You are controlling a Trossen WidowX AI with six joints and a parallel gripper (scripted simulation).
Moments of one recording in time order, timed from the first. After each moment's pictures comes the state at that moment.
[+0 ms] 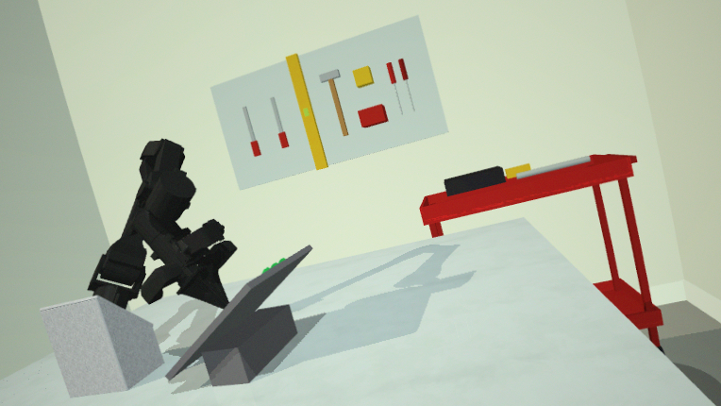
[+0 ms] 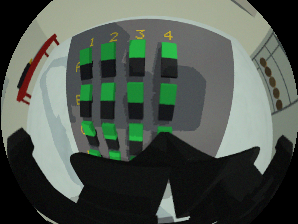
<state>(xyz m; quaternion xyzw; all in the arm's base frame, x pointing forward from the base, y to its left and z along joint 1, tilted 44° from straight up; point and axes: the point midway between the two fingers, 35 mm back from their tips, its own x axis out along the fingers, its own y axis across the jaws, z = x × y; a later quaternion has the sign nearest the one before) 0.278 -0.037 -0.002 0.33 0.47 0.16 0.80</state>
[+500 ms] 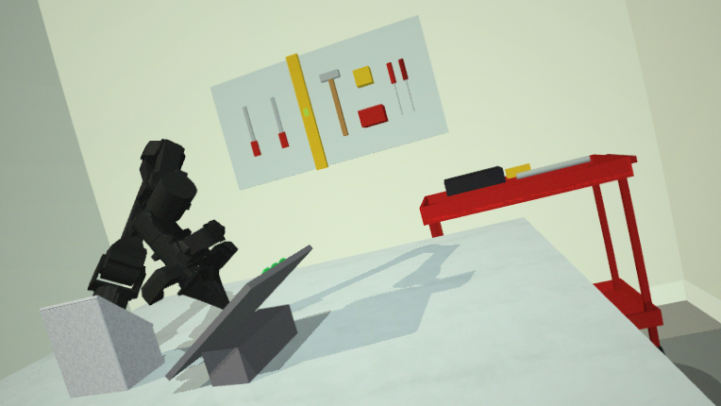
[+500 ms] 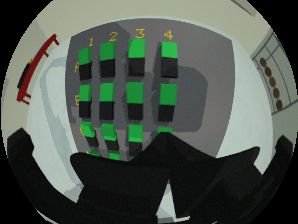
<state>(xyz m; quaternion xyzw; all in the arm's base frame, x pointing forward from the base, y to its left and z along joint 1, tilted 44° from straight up) 0.279 -0.036 -0.003 0.33 0.47 0.16 0.80</state>
